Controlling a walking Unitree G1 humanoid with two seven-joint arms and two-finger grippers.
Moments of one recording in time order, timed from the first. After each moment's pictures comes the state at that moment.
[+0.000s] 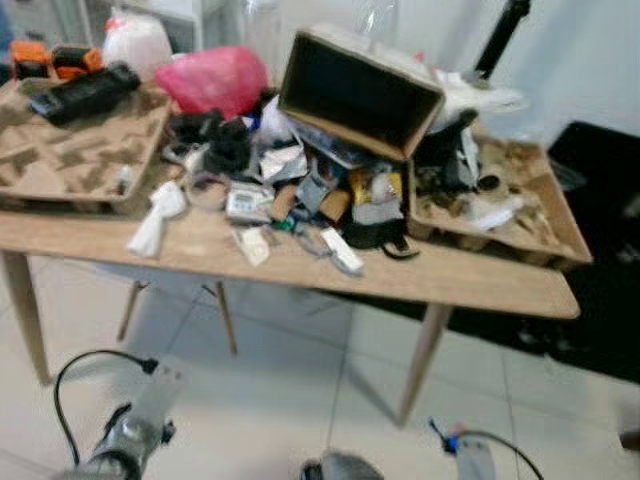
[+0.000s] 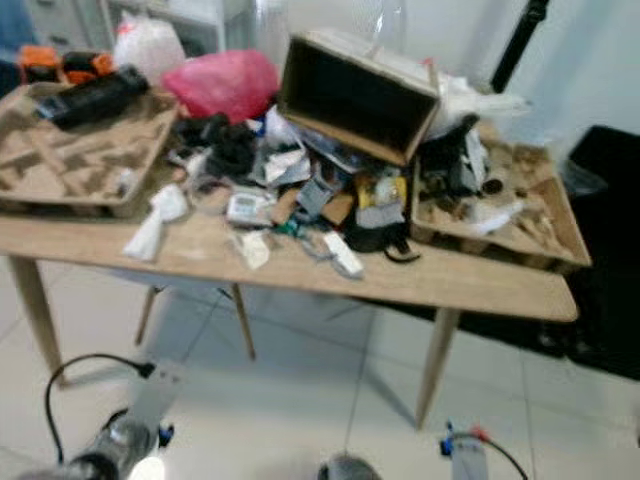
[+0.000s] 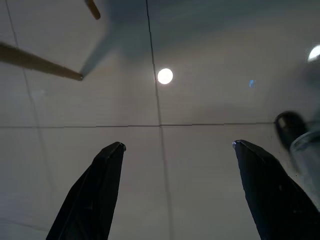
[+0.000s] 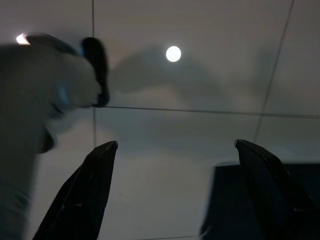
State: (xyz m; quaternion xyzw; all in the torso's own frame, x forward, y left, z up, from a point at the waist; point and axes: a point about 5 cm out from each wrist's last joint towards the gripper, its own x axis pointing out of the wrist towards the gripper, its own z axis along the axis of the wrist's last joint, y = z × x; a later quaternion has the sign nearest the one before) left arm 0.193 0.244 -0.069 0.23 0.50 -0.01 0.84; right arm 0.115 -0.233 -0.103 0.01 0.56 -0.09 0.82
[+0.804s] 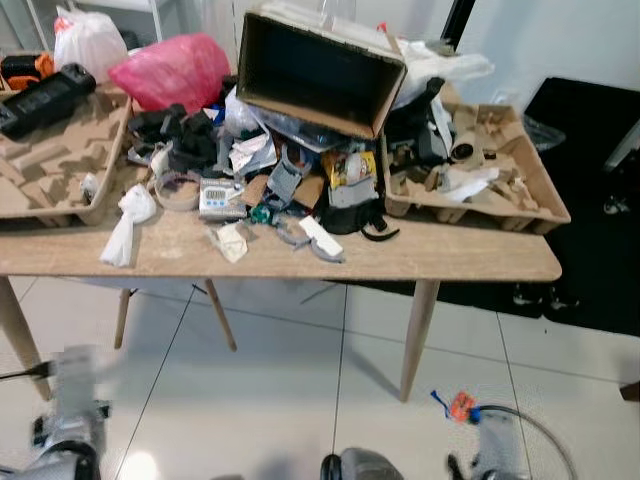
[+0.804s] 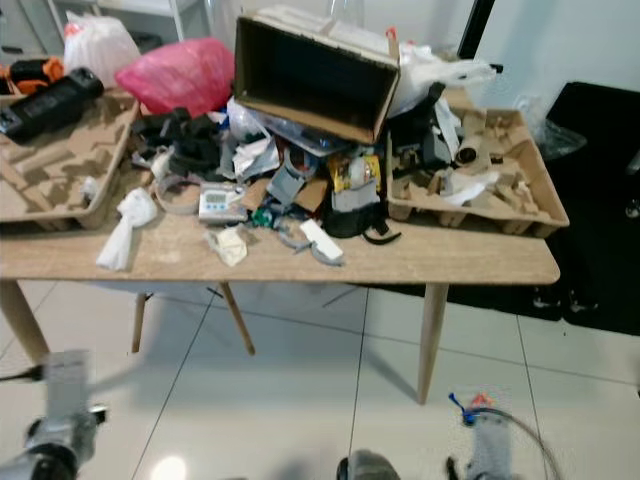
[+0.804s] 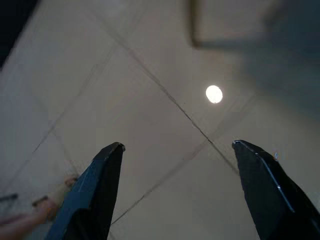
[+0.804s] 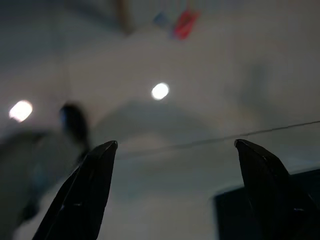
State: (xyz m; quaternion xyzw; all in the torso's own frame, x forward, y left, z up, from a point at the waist) left arm 0.194 0.353 -0.015 0.03 0.38 0.41 0.83; right arm 0.152 -0.297 -0.068 0.01 0.46 -0.22 0.86
